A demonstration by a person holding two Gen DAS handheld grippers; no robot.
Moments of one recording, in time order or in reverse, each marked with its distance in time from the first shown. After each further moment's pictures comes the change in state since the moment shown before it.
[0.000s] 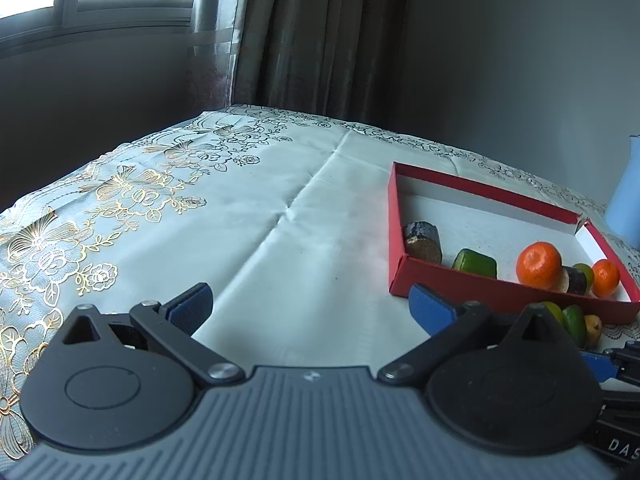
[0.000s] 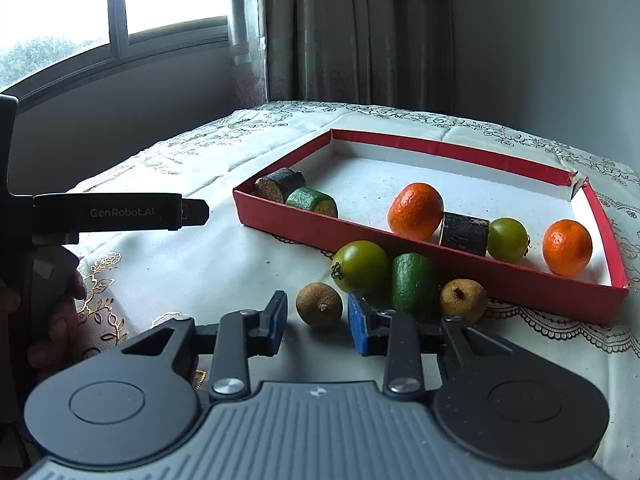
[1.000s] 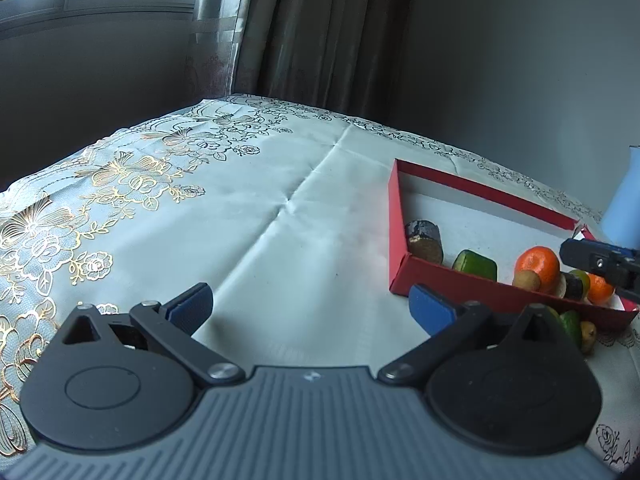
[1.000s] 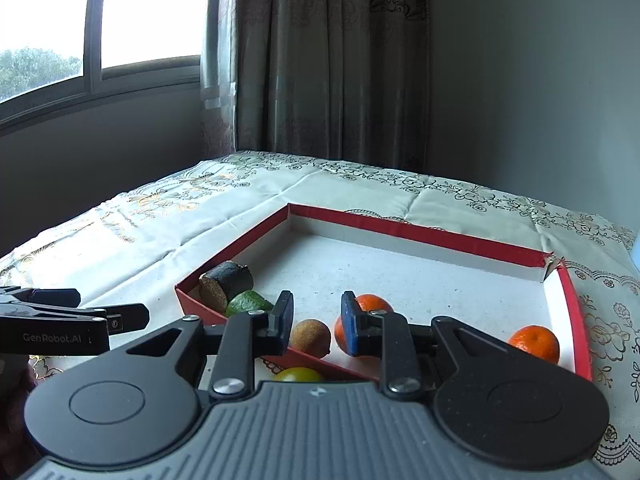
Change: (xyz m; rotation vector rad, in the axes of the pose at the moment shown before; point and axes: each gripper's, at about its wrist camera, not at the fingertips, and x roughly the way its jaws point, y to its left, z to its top) left arm 0.003 0.008 0.002 -0.041 0.026 -0.026; right arm 0.001 -0.025 0.052 -0.007 -0.152 -0.097
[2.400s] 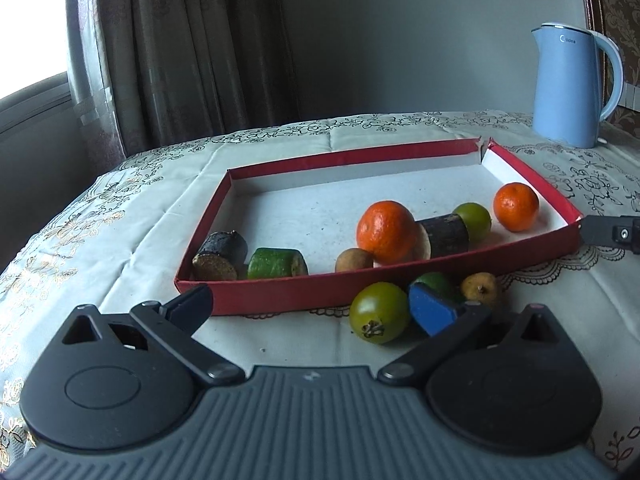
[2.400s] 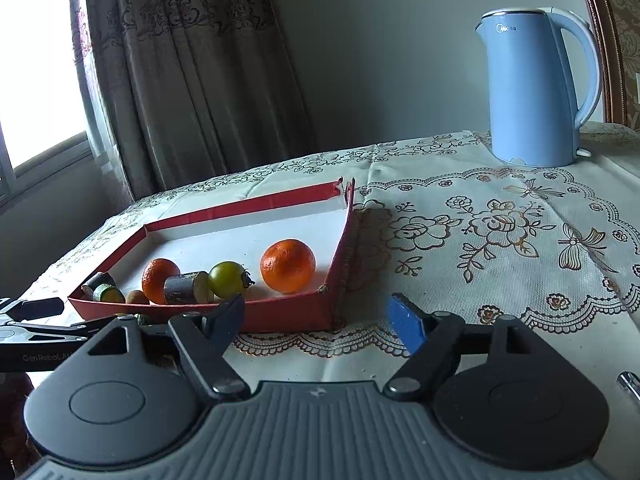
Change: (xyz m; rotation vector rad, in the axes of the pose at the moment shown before) left arm 0.008 -0.148 -0.025 0.399 -0.022 -0.059; right arm -0.072 -0.144 -0.071 0.333 -0.024 -0.145
